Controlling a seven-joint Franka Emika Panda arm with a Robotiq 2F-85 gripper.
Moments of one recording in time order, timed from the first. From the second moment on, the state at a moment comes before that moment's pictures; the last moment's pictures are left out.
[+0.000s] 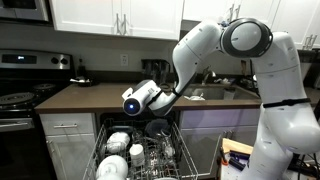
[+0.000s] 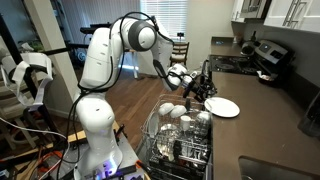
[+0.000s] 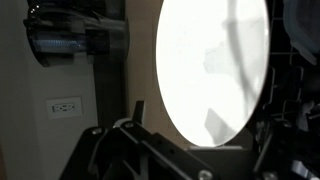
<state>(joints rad) 0.07 0.42 0.05 -2.01 -1.61 2.05 0.78</state>
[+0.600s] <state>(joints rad) 0.07 0.42 0.08 -2.01 -1.63 2.05 0.78</state>
